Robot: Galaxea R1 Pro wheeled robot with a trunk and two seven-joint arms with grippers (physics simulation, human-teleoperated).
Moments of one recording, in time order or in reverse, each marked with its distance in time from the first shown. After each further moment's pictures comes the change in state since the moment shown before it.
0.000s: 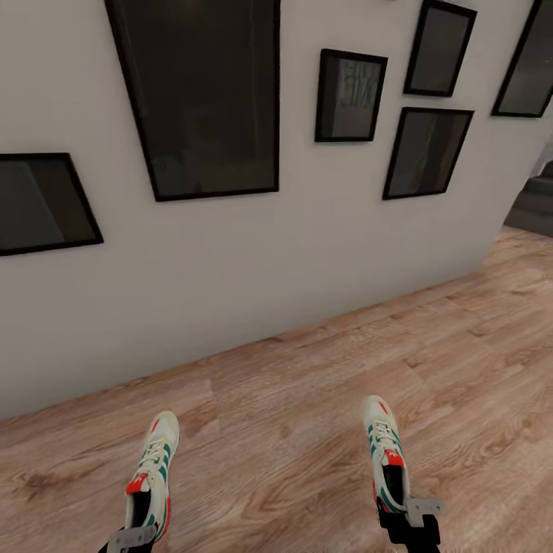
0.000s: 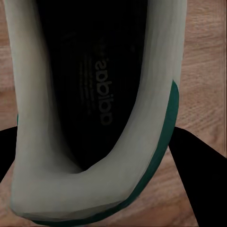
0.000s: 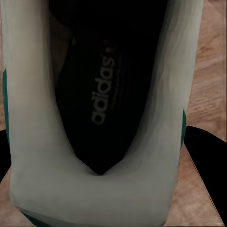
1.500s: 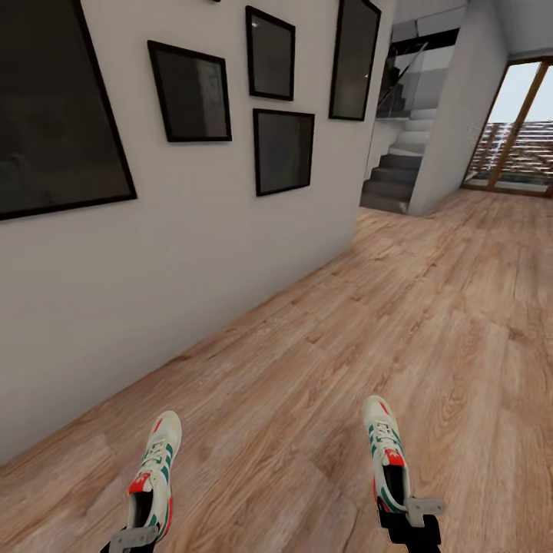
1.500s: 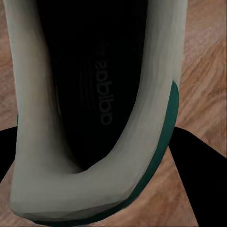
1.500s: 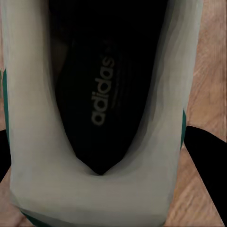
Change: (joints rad) left arm 0.000 -0.001 -0.011 0.001 -0.003 0.000 0.000; right arm 0.000 -0.002 -0.001 0.000 0.000 0.000 0.000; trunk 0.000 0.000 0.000
